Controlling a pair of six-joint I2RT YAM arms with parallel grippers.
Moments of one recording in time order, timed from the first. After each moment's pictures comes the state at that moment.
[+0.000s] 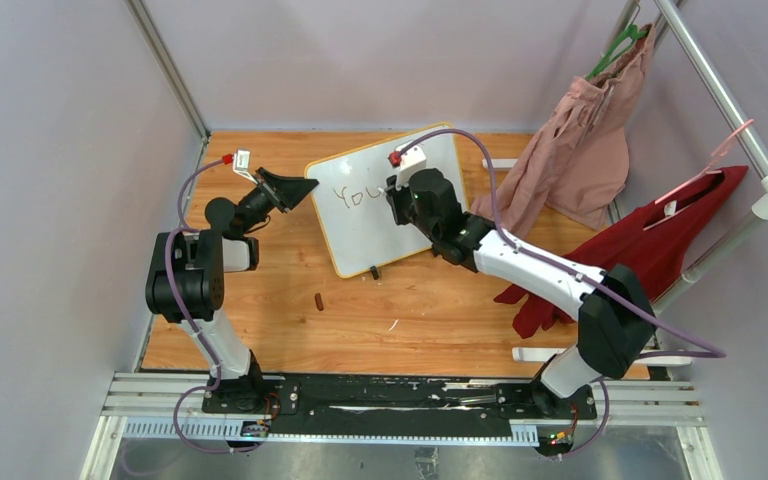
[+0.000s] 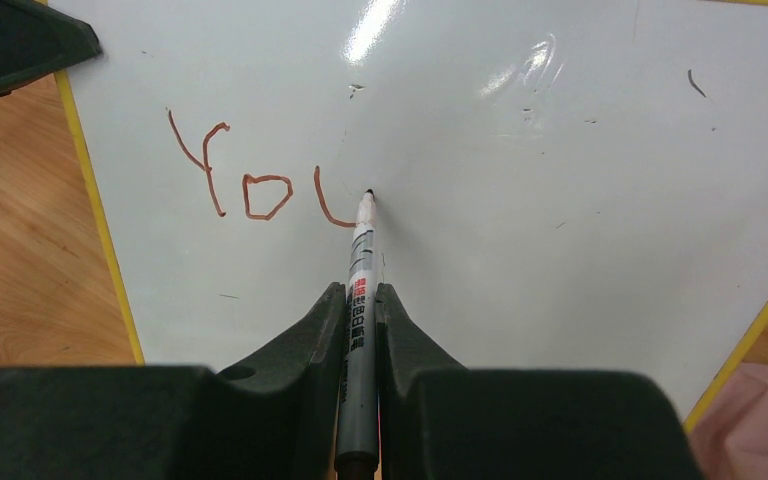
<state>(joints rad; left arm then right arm) 0.09 1.77 0.67 1.52 0.90 -1.03 0.80 1.53 1.17 0.06 0.25 0.07</state>
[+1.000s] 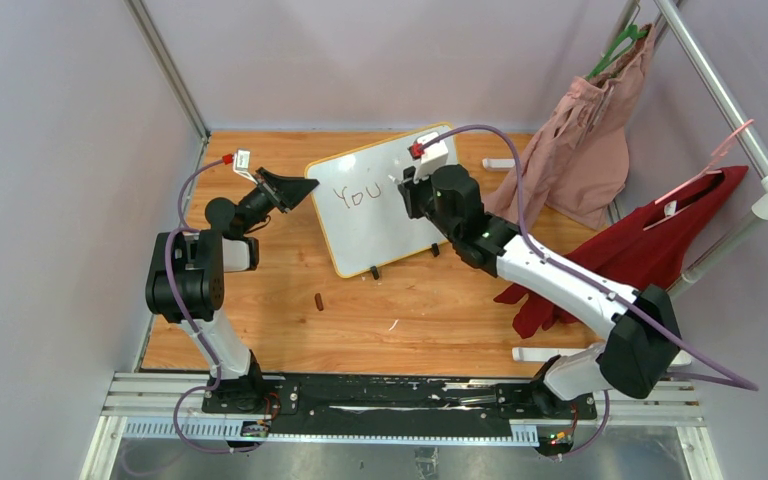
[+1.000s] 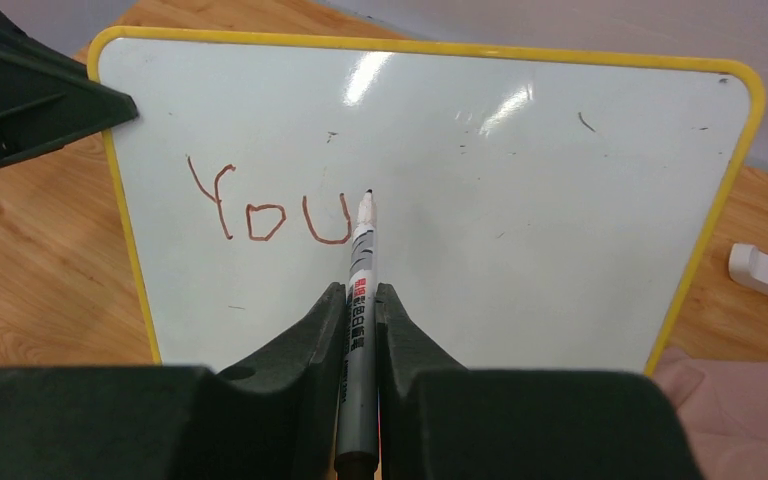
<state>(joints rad) 0.09 1.77 0.67 1.52 0.90 -1.03 0.79 1.41 1.15 0.04 0.25 0.07</state>
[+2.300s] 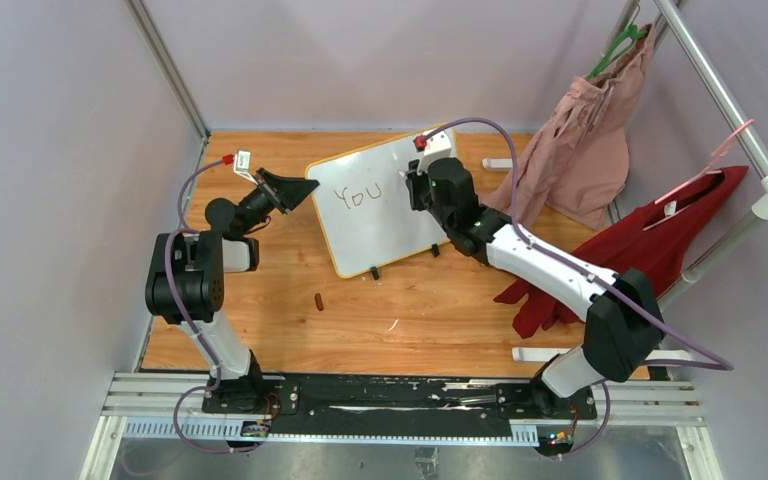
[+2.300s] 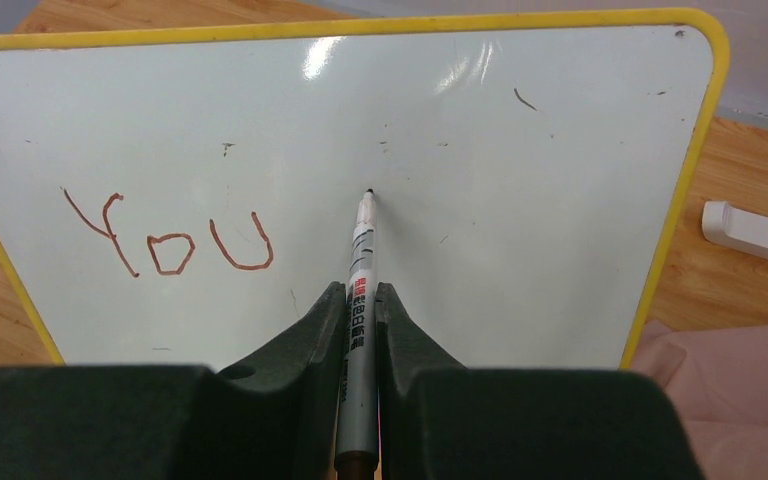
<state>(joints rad) 0.09 1.76 0.67 1.52 0.90 -1.02 0.72 1.49 1.16 0.07 0.30 0.11</state>
